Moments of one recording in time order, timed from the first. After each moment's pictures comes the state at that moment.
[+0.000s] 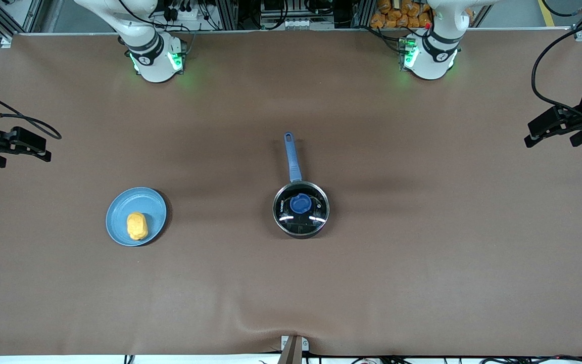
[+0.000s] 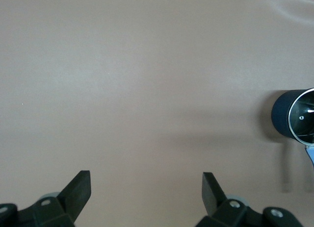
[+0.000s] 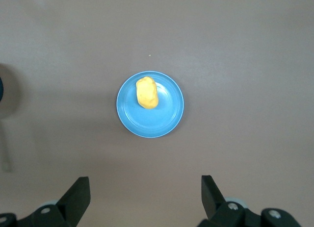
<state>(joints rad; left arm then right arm) 0.14 0.01 -0.17 -1.54 -0.04 1.62 -0.07 -0.15 0.13 0.13 -1.44 0.00 1.55 -0.14</state>
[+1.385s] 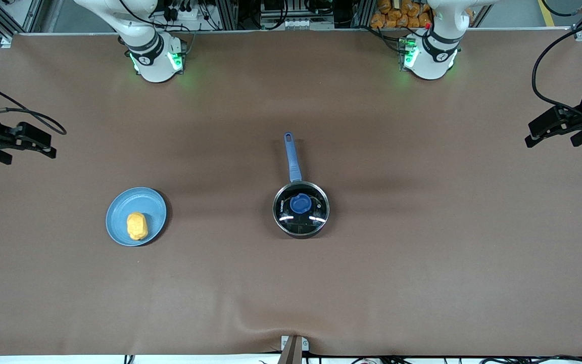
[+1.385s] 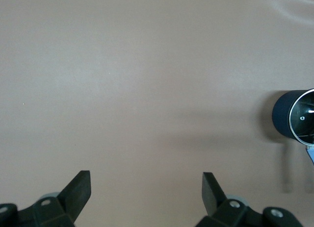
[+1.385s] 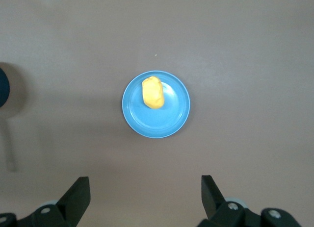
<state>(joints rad) 0.14 0.01 -0.17 -1.54 -0.04 1.62 -0.07 -0.15 0.09 0.13 -1.52 0.03 1.60 -0.14</state>
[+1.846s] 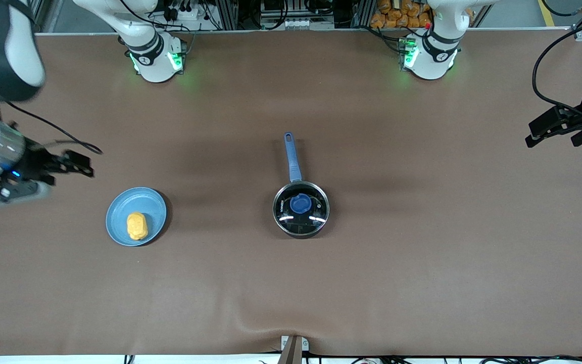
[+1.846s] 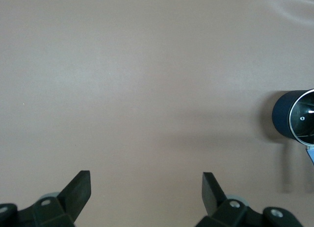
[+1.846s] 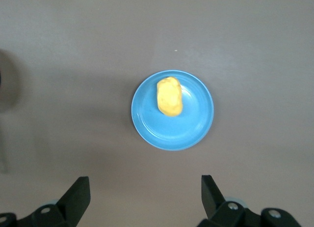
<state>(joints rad) 0.14 0.01 -0.17 -1.54 -0.04 1.62 -0.07 -0.09 0.21 0.13 -1.61 0.04 1.75 -0.16</state>
